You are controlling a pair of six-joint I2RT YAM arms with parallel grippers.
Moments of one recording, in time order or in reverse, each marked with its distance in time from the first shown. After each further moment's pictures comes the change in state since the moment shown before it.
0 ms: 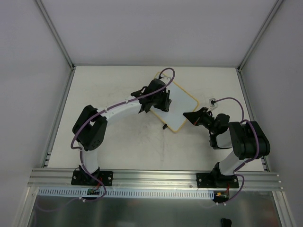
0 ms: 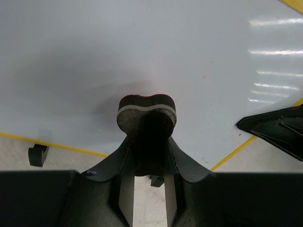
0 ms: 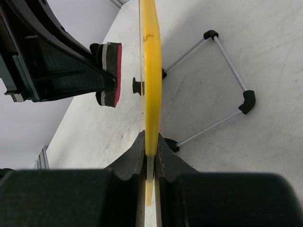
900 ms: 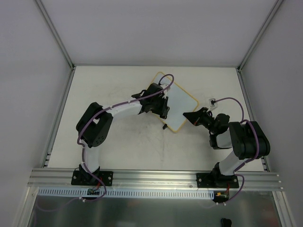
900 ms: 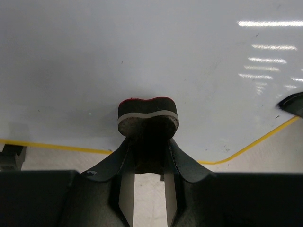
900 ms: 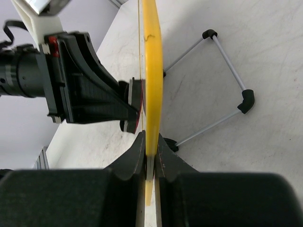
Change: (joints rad) left arm 0.035 0.079 -0.041 0.026 0.150 0.019; right arm 0.001 0.000 0.000 -0.006 0.004 0.001
